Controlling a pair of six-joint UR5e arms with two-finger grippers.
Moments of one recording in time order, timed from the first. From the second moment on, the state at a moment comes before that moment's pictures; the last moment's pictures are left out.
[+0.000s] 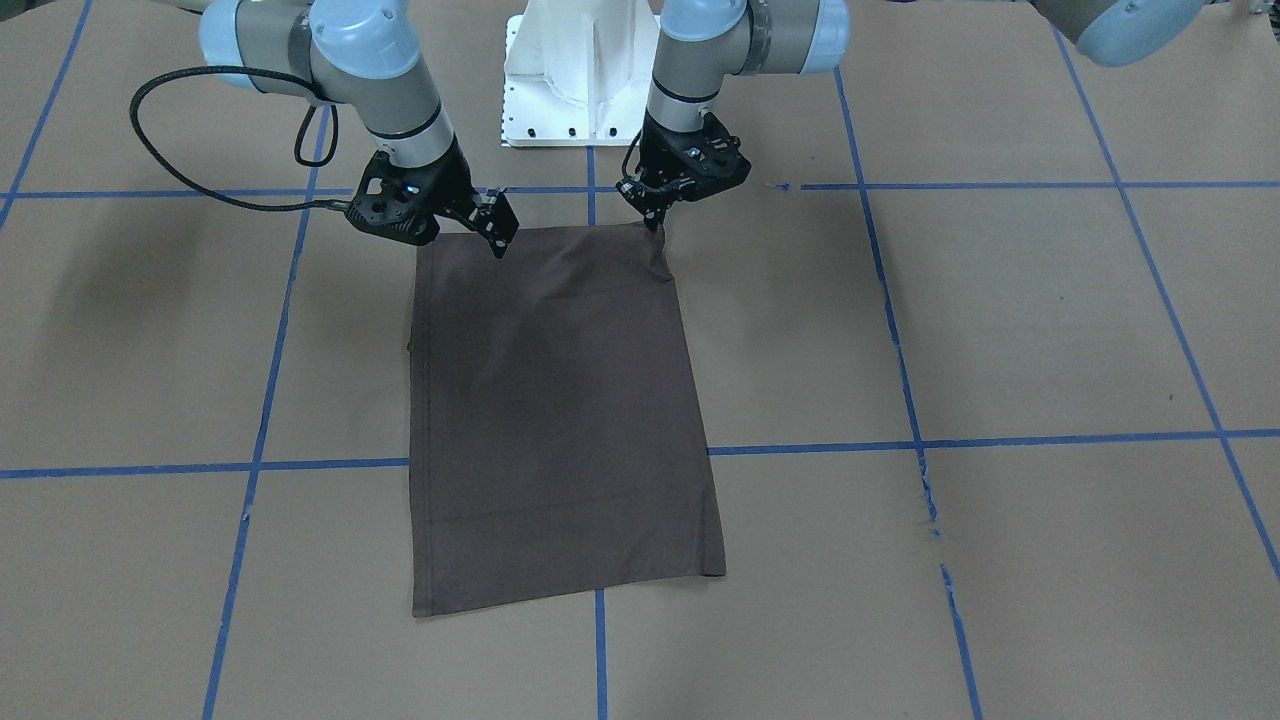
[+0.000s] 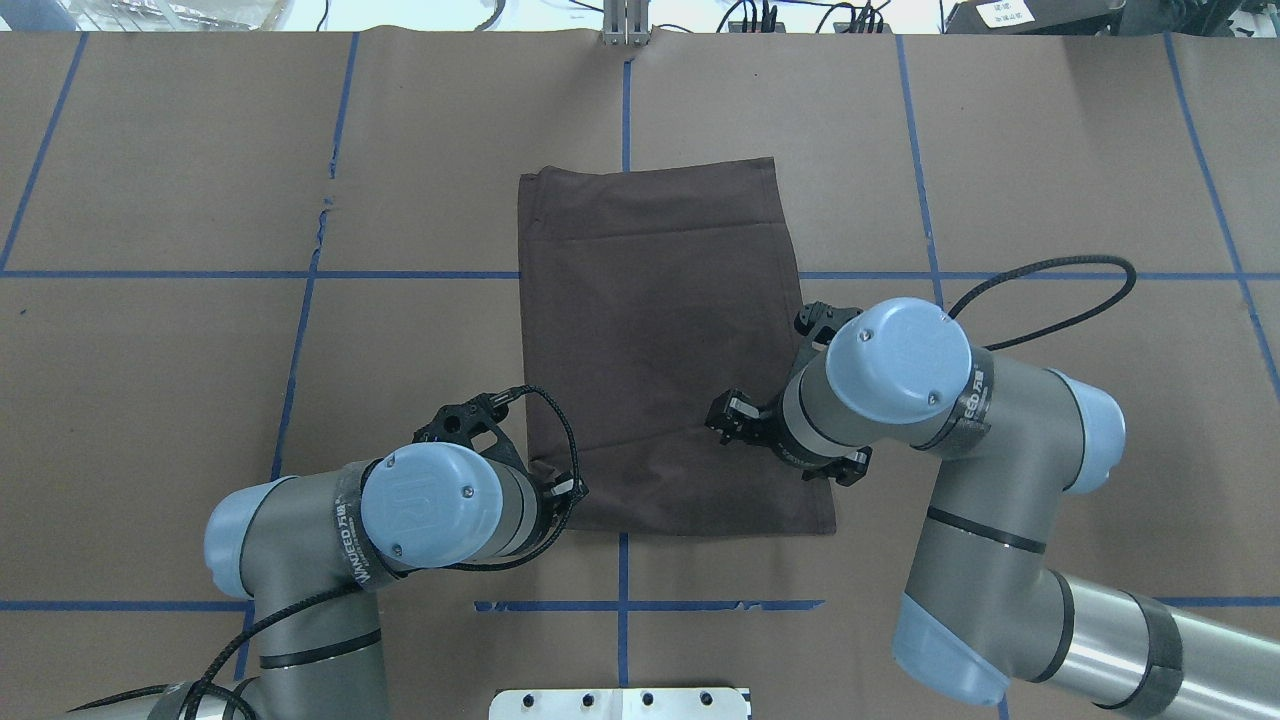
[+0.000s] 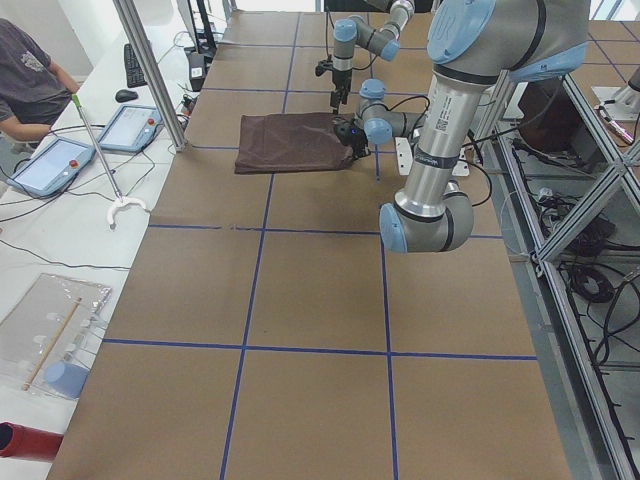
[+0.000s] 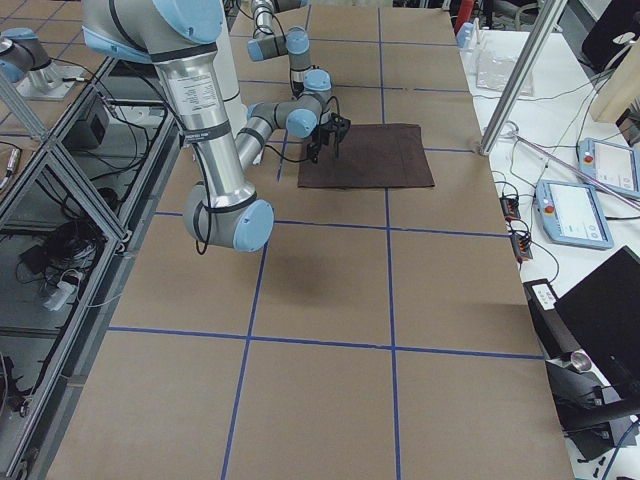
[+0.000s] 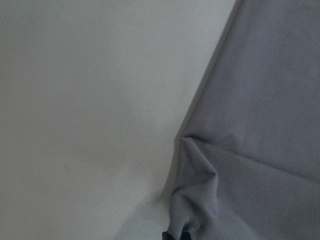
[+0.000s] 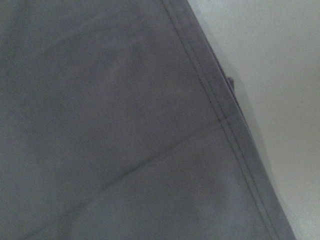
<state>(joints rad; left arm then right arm) -0.27 -2.09 -1.85 -1.70 -1.66 -1.91 0.44 -1.17 1.91 -1.47 1.86 1.70</state>
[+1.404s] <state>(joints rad) -0.27 -2.09 -1.85 -1.70 -1.66 -1.91 0.34 -1.29 1.88 -1.43 1.74 1.78</state>
